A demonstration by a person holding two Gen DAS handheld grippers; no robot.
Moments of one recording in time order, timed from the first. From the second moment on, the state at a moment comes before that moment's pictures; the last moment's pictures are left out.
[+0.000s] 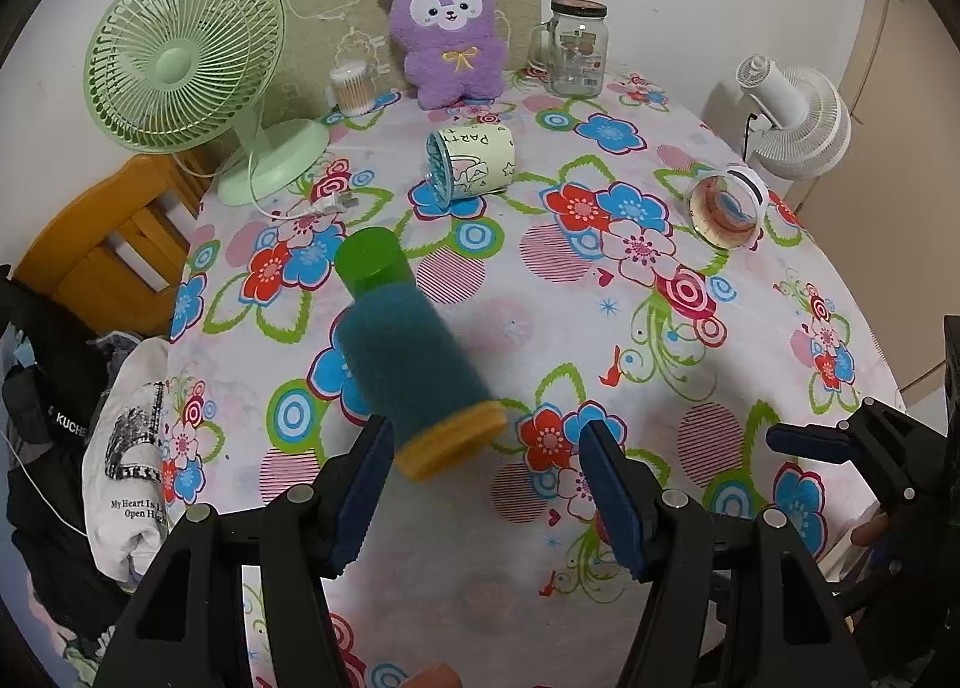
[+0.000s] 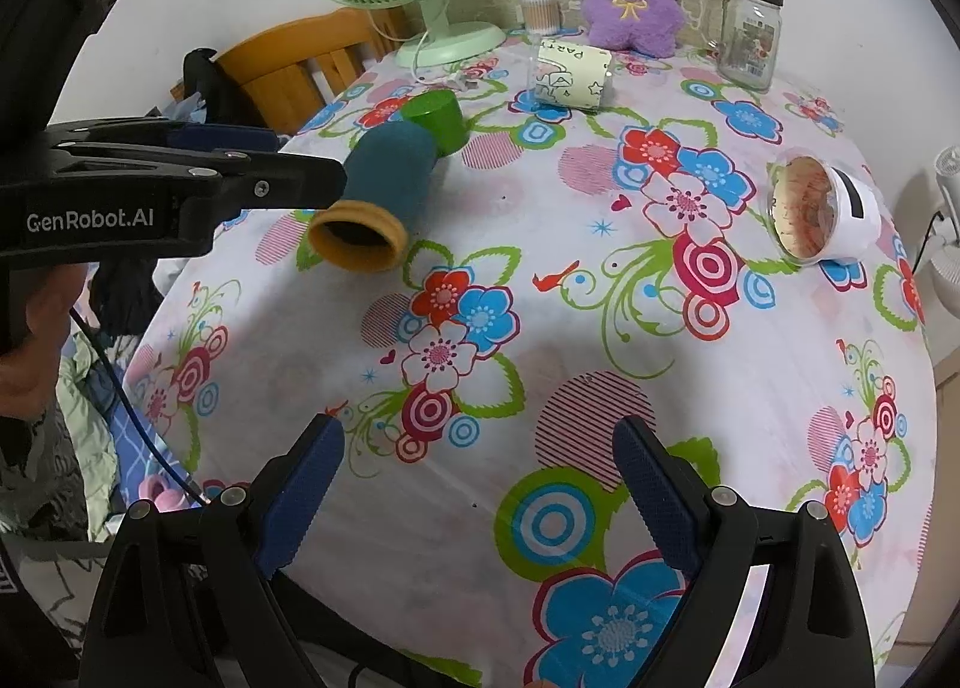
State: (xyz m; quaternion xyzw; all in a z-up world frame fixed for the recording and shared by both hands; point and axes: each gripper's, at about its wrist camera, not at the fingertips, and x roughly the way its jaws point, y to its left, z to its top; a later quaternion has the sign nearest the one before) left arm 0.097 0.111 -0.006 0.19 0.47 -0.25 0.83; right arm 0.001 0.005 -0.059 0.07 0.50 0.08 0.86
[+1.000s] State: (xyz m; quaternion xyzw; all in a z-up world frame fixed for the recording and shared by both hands) left arm 0.226 0.140 -0.096 0.00 0.59 -0.19 0.78; right arm 0.006 -0.003 -0.082 0.09 0.52 0.08 0.85
